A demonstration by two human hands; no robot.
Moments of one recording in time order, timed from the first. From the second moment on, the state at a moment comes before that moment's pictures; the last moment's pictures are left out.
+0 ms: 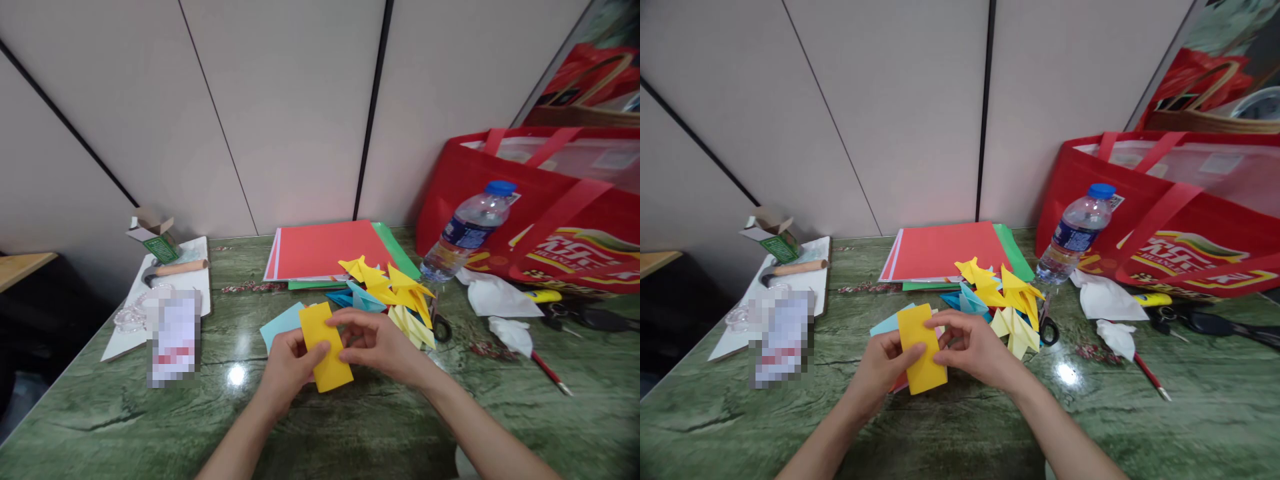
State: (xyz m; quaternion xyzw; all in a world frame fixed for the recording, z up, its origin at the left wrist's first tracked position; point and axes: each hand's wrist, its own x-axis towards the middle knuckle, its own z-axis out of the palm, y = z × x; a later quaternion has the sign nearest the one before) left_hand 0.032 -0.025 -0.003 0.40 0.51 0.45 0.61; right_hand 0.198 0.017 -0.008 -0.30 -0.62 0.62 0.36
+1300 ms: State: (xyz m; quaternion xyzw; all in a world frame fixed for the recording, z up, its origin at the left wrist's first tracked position) left_hand 0.029 -0.022 0.005 0.36 0.56 0.45 0.59; right_hand 0.189 0.018 -0.016 -0.39 -0.56 0.57 0.45
